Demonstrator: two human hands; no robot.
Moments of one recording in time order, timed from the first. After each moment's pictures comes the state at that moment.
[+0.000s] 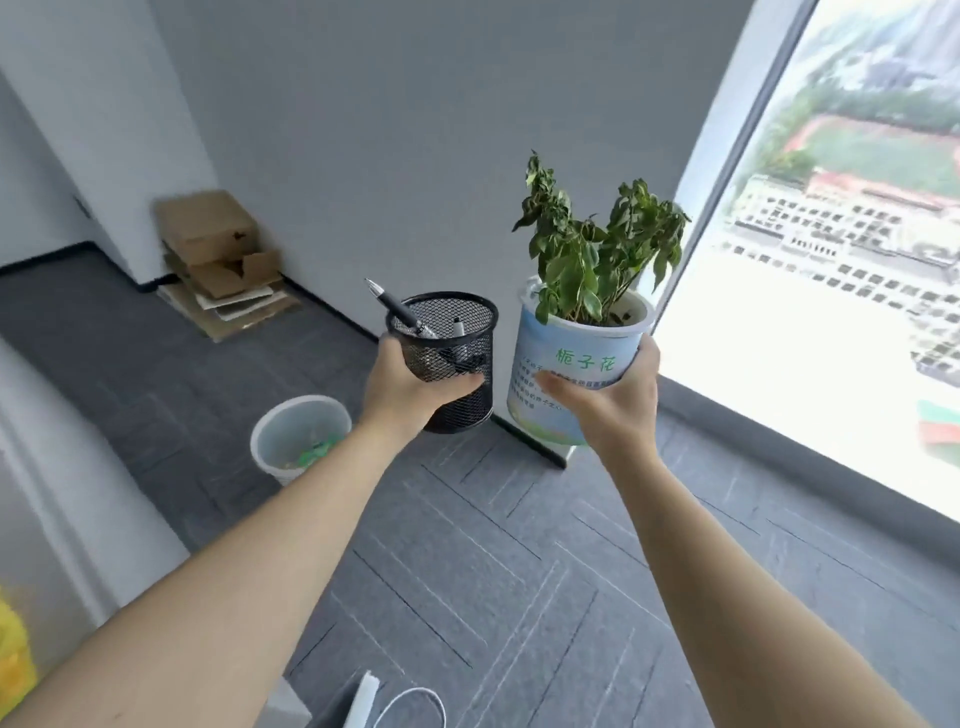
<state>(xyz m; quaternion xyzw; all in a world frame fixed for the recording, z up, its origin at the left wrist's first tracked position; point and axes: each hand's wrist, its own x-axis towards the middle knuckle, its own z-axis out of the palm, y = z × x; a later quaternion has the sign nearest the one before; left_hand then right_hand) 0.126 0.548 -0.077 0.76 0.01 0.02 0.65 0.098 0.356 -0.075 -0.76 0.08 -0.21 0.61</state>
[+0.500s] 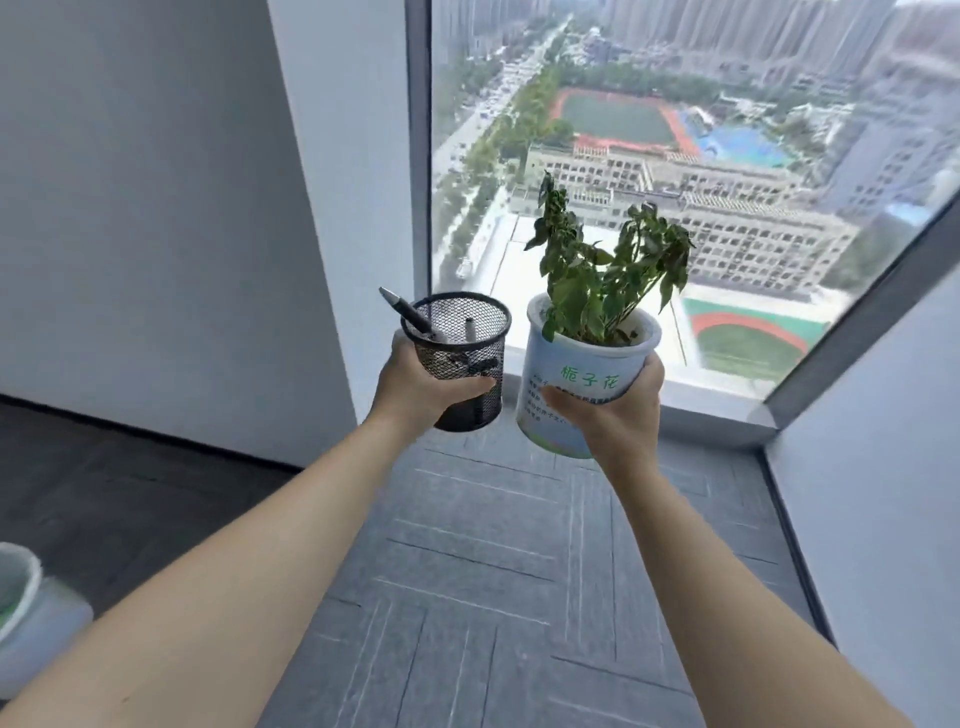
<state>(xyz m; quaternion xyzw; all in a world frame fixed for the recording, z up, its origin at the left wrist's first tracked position) 0.149 0.135 -0.080 0.76 -0.17 -0.14 0.61 0.033 -0.015 -0.087 -0.70 0.25 -0.36 0.56</state>
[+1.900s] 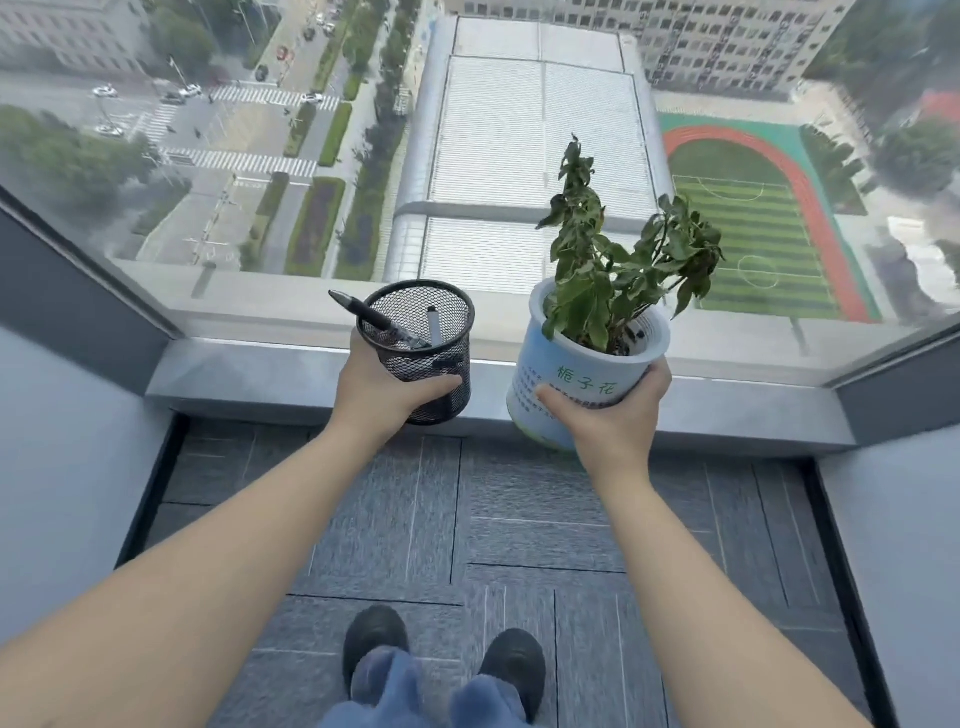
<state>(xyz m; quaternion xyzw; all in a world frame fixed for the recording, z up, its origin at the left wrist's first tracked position) 0.549 -0.524 -0.479 0.79 -0.14 -0.23 0.54 0.397 -0.659 -0.480 -0.65 0.43 -0.30 0.54</state>
